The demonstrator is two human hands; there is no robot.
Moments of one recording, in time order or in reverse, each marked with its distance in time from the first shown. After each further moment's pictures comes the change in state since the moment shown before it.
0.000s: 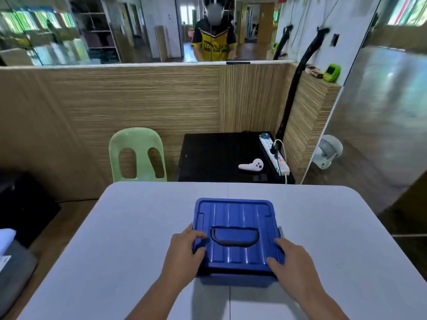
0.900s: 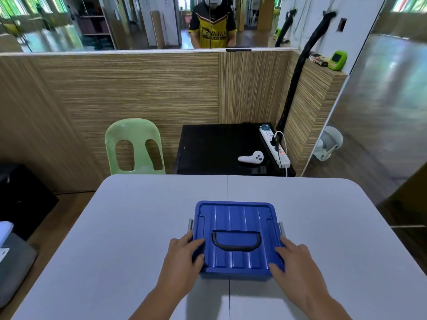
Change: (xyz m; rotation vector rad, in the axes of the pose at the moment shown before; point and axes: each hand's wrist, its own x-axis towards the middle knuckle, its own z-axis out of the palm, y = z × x) left_hand -0.017 -0.010 0.008 0.153 -0.062 0.017; right_hand 0.004 0.033 0.021 -0.358 -0.075 -0.086
